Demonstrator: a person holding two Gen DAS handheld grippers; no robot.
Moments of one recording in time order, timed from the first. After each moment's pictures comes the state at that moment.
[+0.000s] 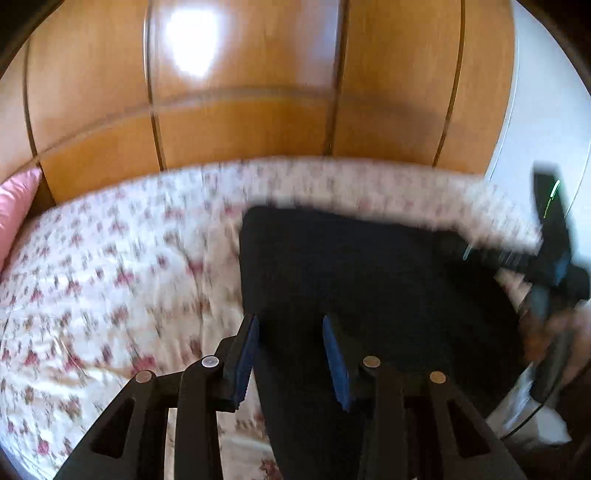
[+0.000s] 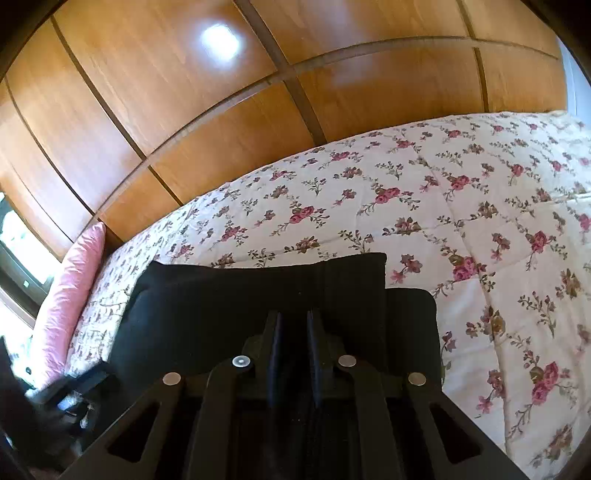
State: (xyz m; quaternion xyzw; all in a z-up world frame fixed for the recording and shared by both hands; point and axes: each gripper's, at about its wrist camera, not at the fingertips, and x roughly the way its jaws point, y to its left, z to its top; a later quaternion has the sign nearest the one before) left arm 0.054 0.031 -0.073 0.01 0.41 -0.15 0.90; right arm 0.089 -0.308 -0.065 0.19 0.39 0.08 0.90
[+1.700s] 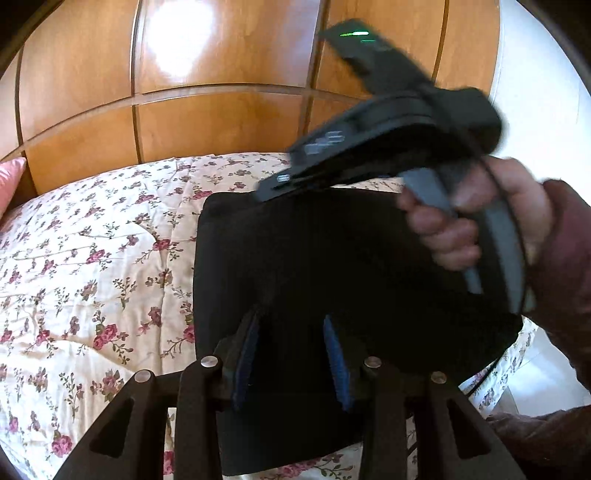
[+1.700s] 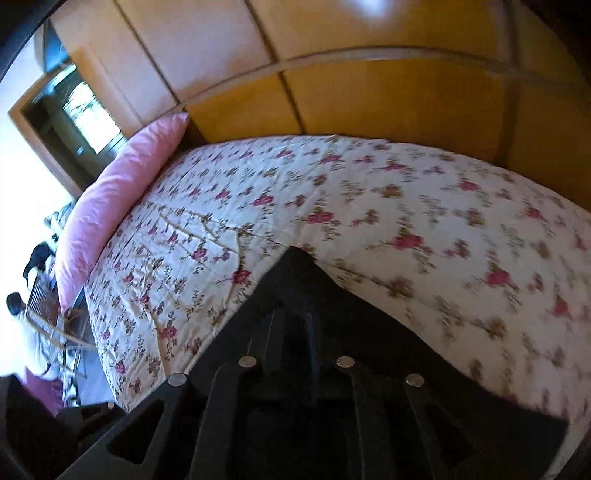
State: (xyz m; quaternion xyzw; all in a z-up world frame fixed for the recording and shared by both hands) left arm 0.024 0.014 -0.073 -0.01 0.40 -0.20 0.90; right arm 0.167 -0.166 -0.032 0.03 0.47 0.27 0.84
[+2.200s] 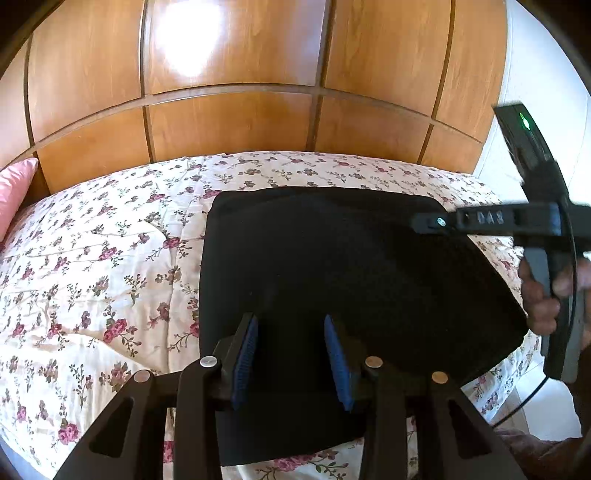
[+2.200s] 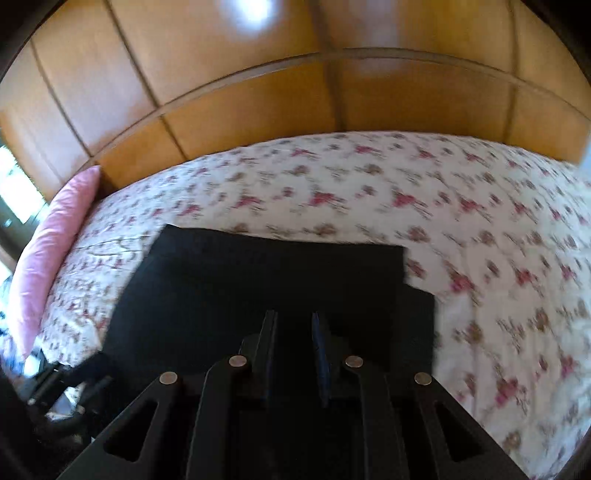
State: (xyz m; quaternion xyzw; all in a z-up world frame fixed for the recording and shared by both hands) left arm 0.017 0.006 -0.068 0.00 0.40 -0.17 0.90; right arm 0.085 -0.282 -0.040 0.09 0.45 0.08 0.88
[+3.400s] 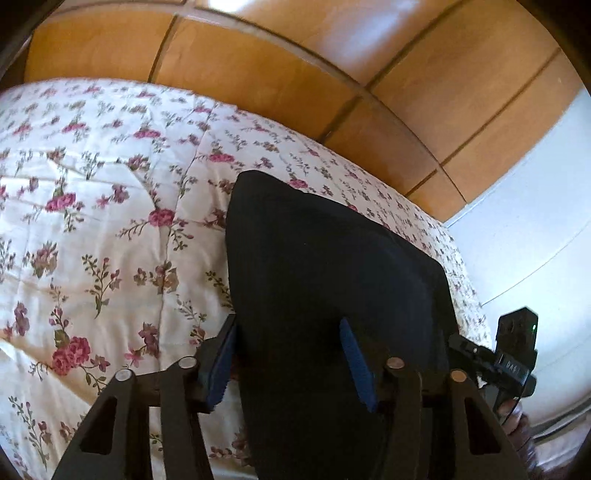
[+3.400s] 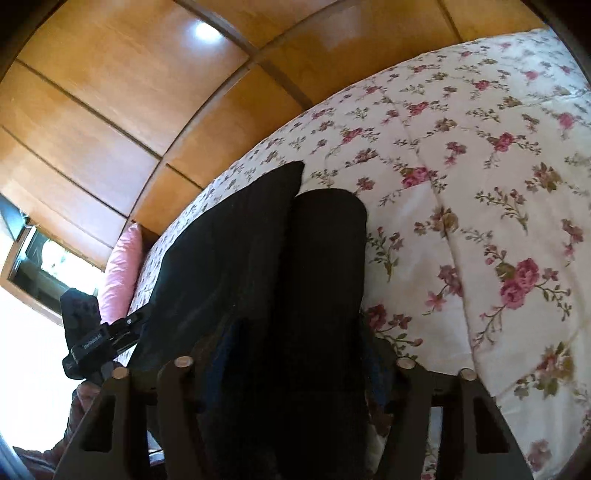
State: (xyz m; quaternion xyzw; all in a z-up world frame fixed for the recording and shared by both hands) left arm 0.102 0.072 -0.100 -0.19 0.47 -0.25 0.82; right arm 0.034 -0.358 -0.091 0.28 0.42 0.16 0.85
